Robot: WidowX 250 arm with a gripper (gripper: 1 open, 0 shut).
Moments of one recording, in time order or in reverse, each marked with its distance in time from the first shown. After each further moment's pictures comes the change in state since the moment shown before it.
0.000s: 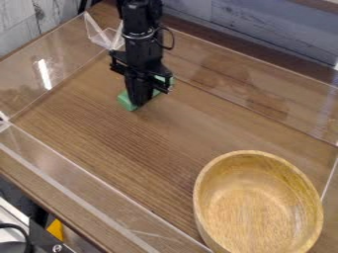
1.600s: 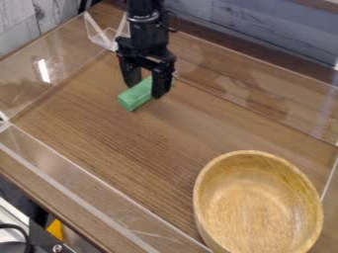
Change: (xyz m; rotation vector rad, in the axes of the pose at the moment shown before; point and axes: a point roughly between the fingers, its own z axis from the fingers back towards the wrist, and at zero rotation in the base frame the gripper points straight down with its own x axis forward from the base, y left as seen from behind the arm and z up) arm 0.013 0.000 0.014 -0.032 0.003 -0.050
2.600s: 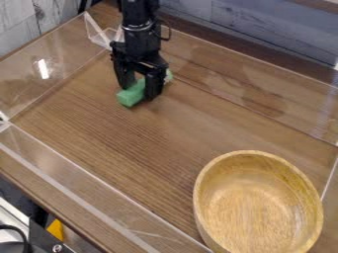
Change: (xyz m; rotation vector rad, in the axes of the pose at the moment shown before) arm 0.007 0.015 -0.021 0.026 -0.001 0.012
